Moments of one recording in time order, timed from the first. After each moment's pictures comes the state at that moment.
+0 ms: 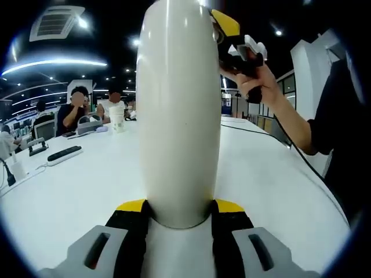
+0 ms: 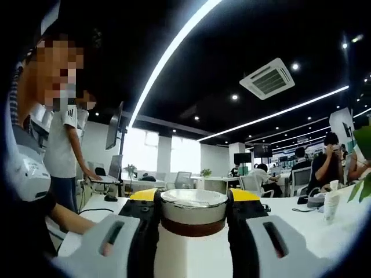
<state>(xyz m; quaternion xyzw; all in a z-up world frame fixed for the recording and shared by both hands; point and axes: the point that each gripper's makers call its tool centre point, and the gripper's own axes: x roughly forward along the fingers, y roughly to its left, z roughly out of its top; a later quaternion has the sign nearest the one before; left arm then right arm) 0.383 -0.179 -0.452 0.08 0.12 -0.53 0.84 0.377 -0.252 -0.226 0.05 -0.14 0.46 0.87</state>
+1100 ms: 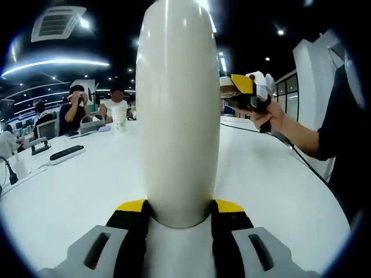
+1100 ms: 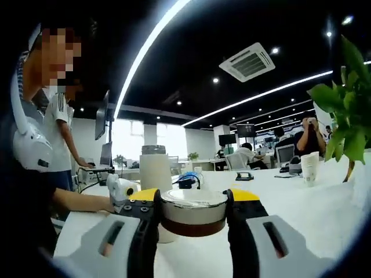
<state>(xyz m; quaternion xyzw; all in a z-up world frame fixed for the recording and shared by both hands) 0.384 -0.177 -0.451 0.08 0.12 -0.52 0.84 0.360 -0.316 -0.324 0.07 -0.06 0.43 0.90</state>
